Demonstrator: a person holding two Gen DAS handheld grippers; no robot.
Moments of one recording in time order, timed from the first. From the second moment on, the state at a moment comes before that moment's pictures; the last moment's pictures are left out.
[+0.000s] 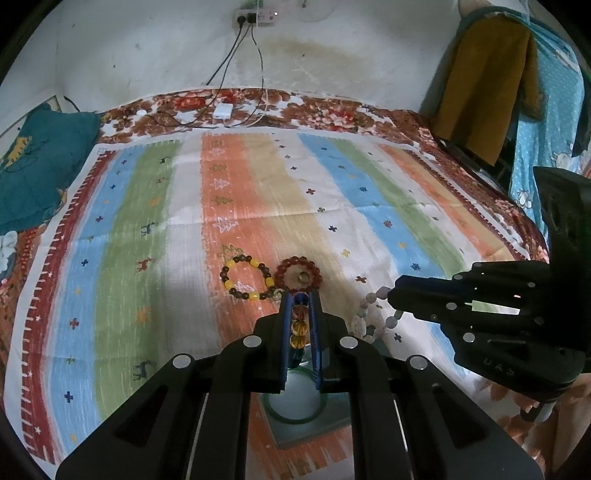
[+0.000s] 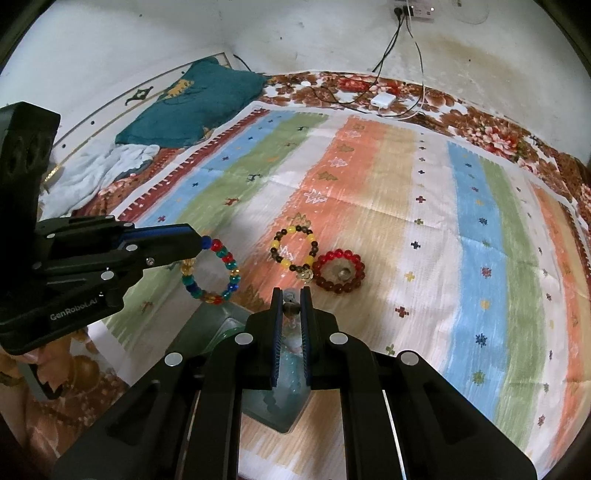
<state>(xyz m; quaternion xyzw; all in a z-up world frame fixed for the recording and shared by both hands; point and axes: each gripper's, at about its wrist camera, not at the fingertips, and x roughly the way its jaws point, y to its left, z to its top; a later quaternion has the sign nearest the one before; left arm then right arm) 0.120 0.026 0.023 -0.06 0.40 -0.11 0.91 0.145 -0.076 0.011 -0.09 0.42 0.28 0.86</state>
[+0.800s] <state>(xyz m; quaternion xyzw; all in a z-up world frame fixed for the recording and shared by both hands) 0.111 0.020 0.002 -0.06 0.44 -0.10 0.89 0.138 -0.079 -0.011 -0.11 0.46 0.27 0.84</state>
